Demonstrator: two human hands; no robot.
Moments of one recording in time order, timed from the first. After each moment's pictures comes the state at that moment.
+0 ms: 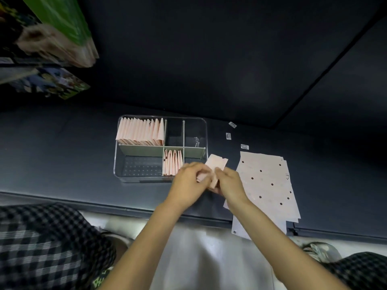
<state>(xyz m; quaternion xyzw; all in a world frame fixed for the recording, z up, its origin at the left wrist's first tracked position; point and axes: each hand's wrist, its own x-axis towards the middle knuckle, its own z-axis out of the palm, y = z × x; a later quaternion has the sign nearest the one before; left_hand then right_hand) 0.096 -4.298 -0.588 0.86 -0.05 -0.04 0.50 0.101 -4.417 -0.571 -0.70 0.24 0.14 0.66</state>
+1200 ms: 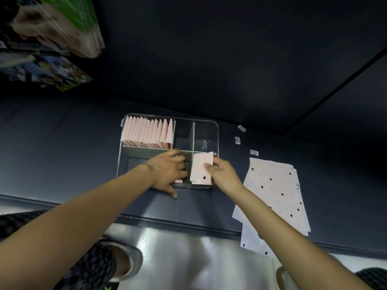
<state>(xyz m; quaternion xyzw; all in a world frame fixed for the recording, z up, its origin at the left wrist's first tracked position) 0.187 -4.199 -0.633 0.85 -0.50 -0.07 -0.14 0.157 -4.390 -0.593 -0.87 0.09 0.18 0.46</state>
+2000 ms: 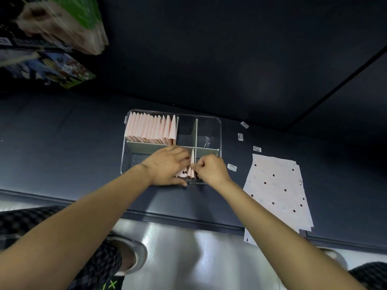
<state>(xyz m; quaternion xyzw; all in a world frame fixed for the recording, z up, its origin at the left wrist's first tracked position) 0.173 -4.190 -0.629 0.90 -0.43 0.00 -0.01 0.162 -4.362 -0.607 -0.95 0.02 0.18 0.24</state>
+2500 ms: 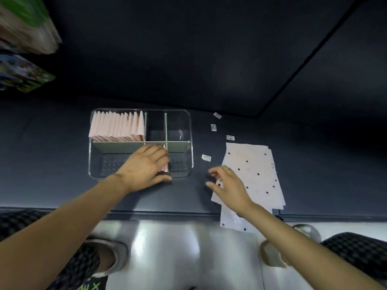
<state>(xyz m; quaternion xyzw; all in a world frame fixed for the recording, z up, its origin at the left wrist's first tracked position) 0.146 -4.219 -0.615 0.92 -0.39 0.08 0.04 0.088 -4.492 -0.622 -0.96 -0.07 0.07 0.26</state>
